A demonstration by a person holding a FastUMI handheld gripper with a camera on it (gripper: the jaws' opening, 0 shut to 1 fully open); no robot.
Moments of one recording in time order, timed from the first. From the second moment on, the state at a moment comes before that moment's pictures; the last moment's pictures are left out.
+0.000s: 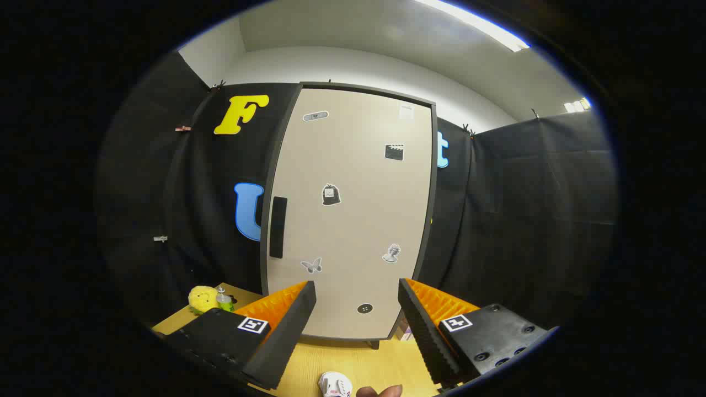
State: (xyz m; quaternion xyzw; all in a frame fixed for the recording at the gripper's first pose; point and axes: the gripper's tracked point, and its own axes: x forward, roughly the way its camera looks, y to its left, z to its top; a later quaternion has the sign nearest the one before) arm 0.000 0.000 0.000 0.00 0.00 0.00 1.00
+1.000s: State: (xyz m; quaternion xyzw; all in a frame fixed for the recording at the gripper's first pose) arm -0.007 0.022 0.012 0.05 0.00 0.01 1.00
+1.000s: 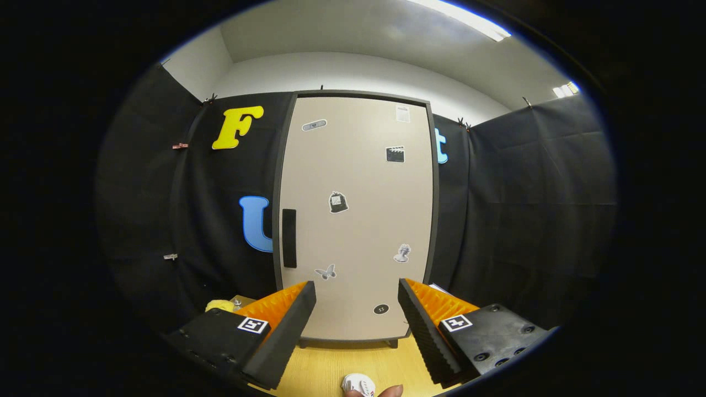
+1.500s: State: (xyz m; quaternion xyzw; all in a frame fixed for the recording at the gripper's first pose) arm 0.058 0.096 0.035 0.06 0.00 0.06 1.00
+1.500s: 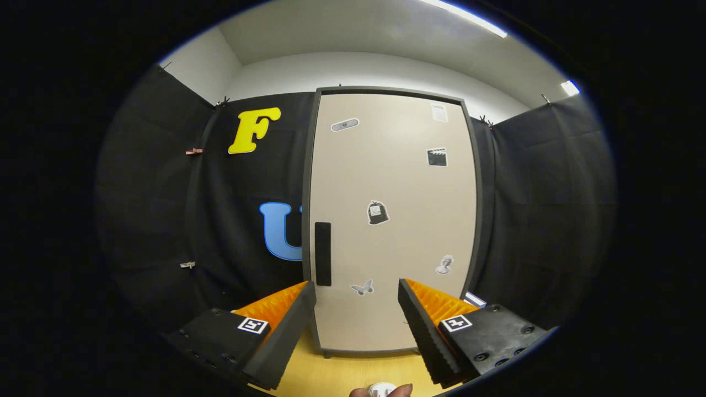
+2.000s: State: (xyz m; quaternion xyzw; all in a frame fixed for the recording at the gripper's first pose) arm 0.181 0.153 0.020 0.06 0.01 0.06 1.00
